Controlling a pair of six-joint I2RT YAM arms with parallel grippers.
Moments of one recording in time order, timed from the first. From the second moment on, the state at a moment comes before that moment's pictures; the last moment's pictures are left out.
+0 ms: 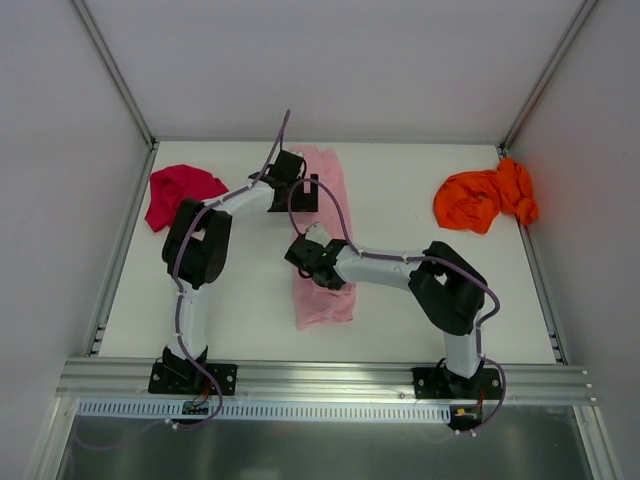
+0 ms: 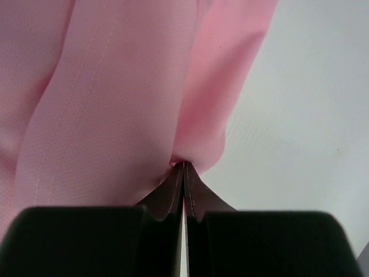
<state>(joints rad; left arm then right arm) -0.45 2.15 1.60 -0.36 -0.01 -0.38 1.03 1.94 1.29 -0.70 0.60 0.38</state>
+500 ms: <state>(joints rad) -0.48 1.74 1.32 -0.31 -0.18 -0.38 1.02 1.83 1.31 -0.89 0.96 0.58</state>
